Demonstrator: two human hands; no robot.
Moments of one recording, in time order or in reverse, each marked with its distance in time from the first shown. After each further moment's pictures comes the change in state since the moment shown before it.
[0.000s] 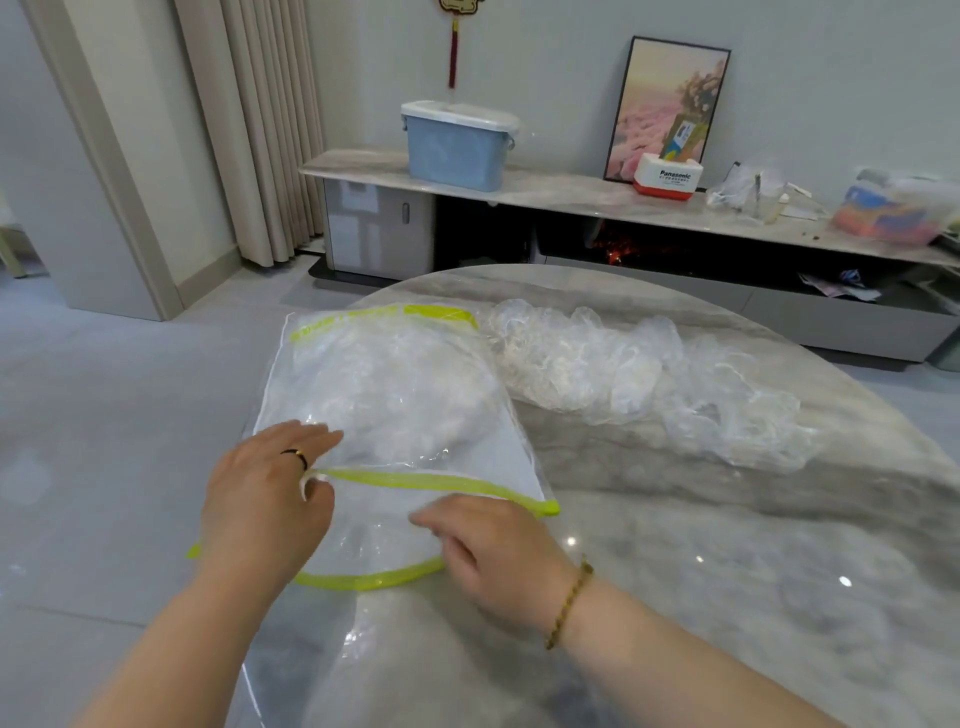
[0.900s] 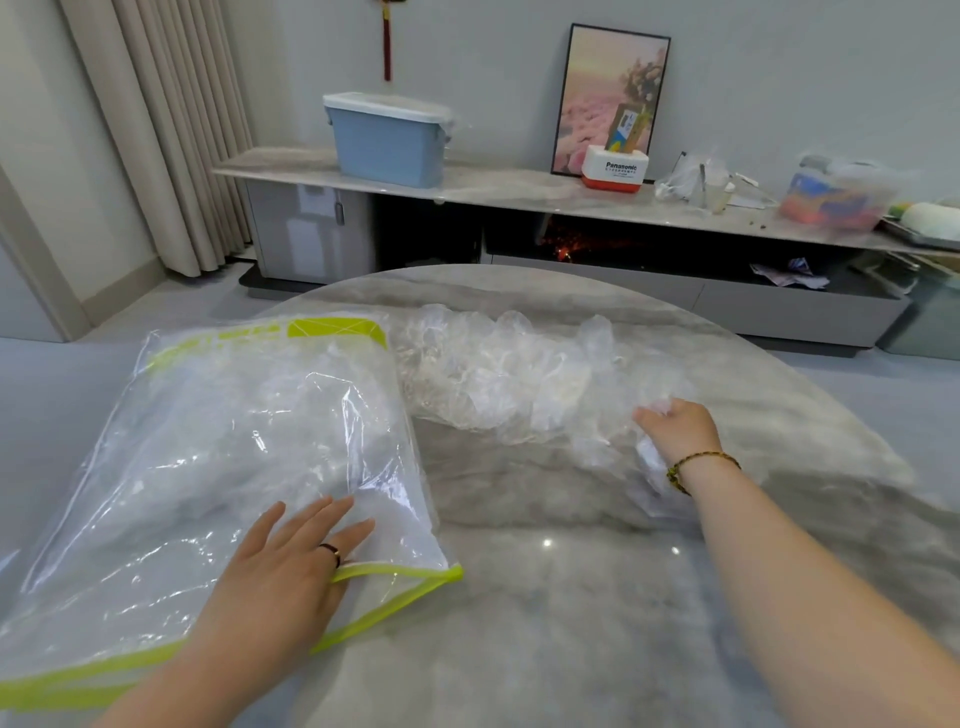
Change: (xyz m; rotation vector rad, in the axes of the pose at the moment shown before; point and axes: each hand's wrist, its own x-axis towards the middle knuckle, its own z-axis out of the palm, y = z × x) left_hand -0.005 0.031 0.105 0.322 -0.246 0.498; right_hand -0.041 0.206 -0.146 0.193 0.498 1.123
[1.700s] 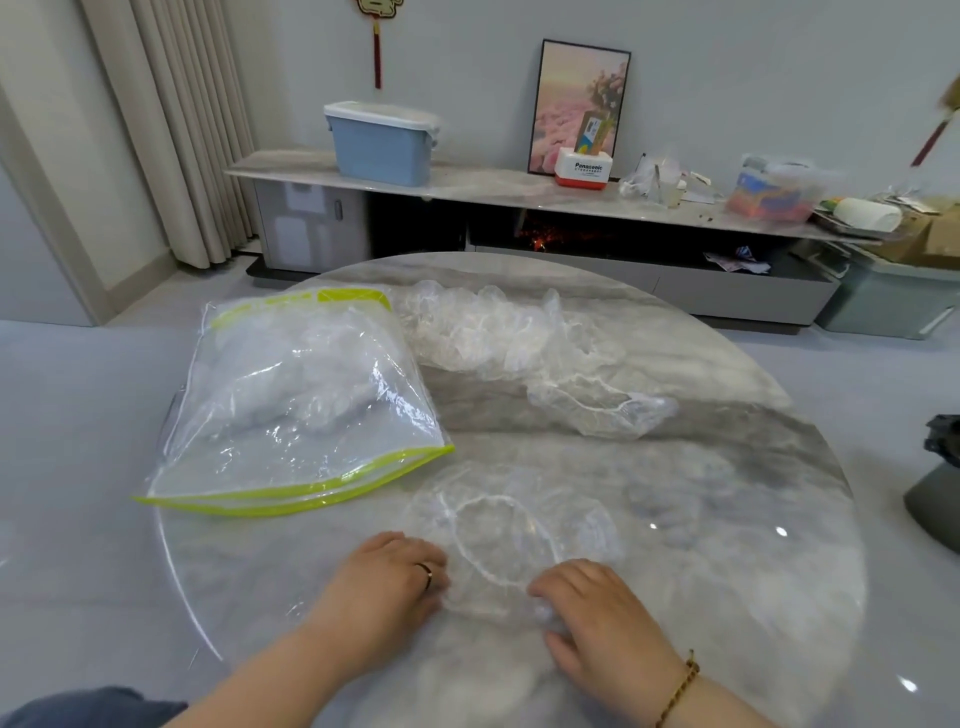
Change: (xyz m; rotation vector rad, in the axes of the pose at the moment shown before) left_hand -0.085 0.097 -0.047 -0.364 -0.026 0.289; right_hand -0.257 0.097 -0.018 -0.659 -0.176 -1.074
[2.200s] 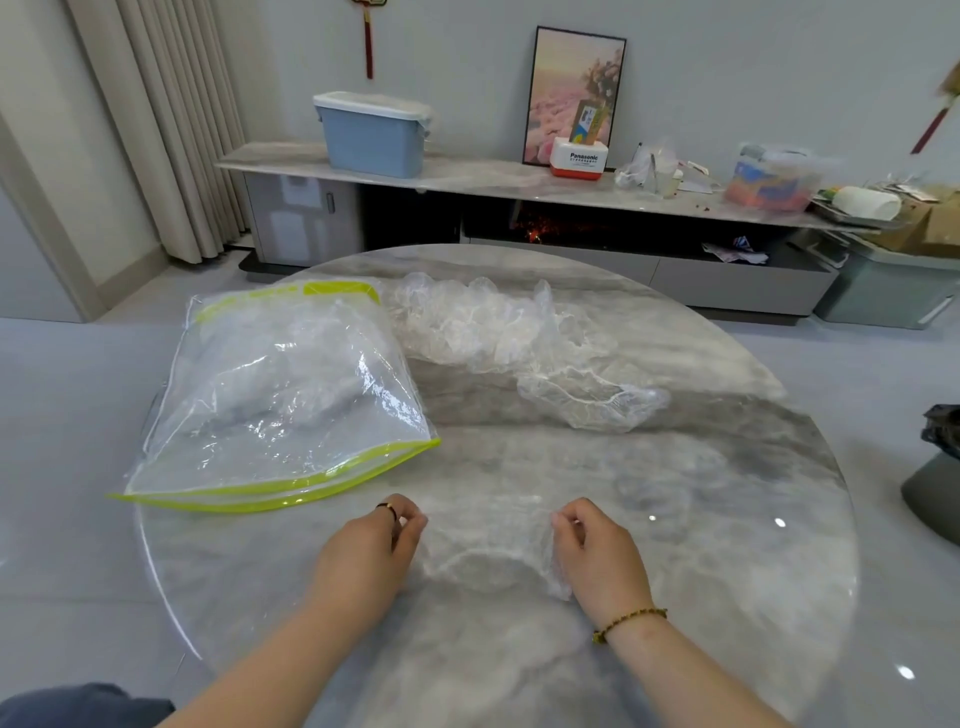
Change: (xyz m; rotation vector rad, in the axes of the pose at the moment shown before) left_hand 0.019 0.008 -0.004 -0.318 0.039 -0.660; right_hand 0.031 0.018 -0.001 0.608 0.060 0.811
